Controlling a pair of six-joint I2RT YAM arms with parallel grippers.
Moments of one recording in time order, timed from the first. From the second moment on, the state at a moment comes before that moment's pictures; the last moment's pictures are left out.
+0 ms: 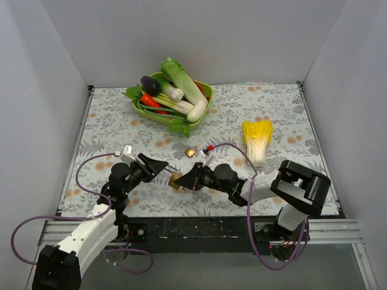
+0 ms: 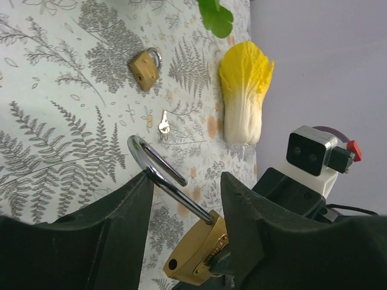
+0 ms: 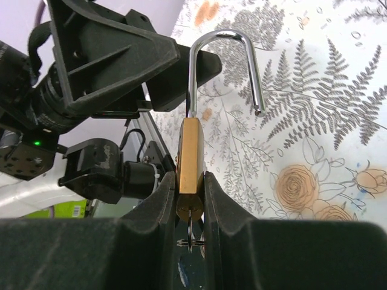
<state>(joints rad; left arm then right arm) -0.34 0.67 0.15 0.29 0.28 -1.09 1.08 1.59 0.45 1.00 -0.13 0.98</state>
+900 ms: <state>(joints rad) -0.34 0.81 0.21 0.03 0.10 -0.98 1.11 1.86 0.53 0.98 -0.12 1.07</state>
